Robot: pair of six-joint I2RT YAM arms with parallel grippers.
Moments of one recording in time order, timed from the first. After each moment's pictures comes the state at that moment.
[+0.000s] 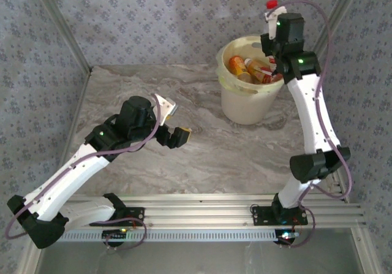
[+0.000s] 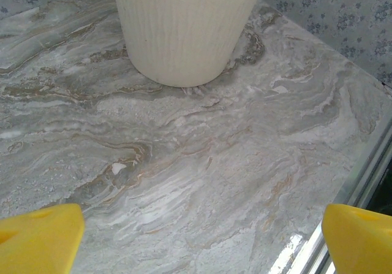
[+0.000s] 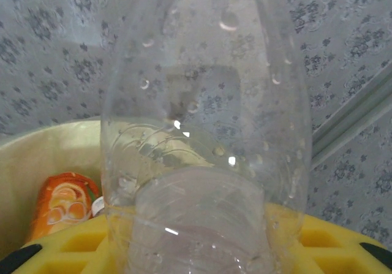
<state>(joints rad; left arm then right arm) -0.75 1.06 1.18 -0.69 0.16 -0.10 0.21 1.71 2.11 -0.76 0.33 -0.27</state>
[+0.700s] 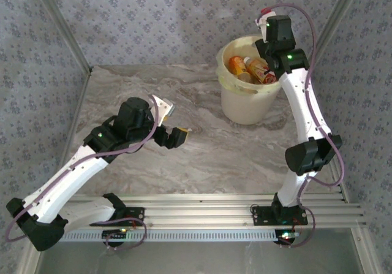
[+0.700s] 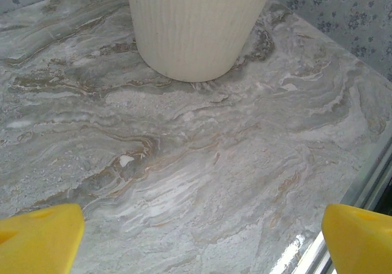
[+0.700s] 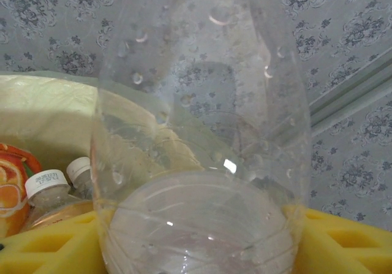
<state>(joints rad) -0.72 1.04 1.15 -0.69 0.16 -0.11 0.22 1.79 2.11 -0.75 0.46 -0.39</state>
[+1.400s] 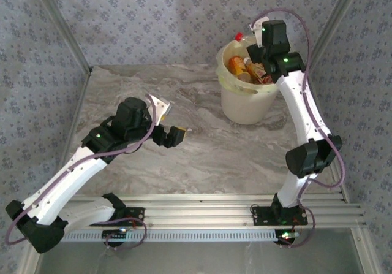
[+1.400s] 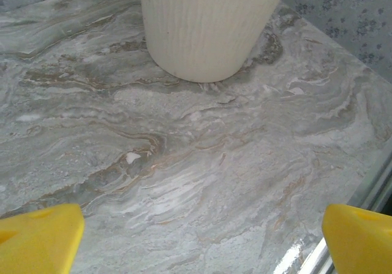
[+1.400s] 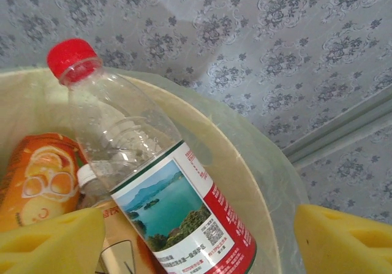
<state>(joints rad) -0.69 1.03 1.14 -0.69 0.15 -0.12 0.25 1.75 2.03 -0.73 0.38 -0.36</state>
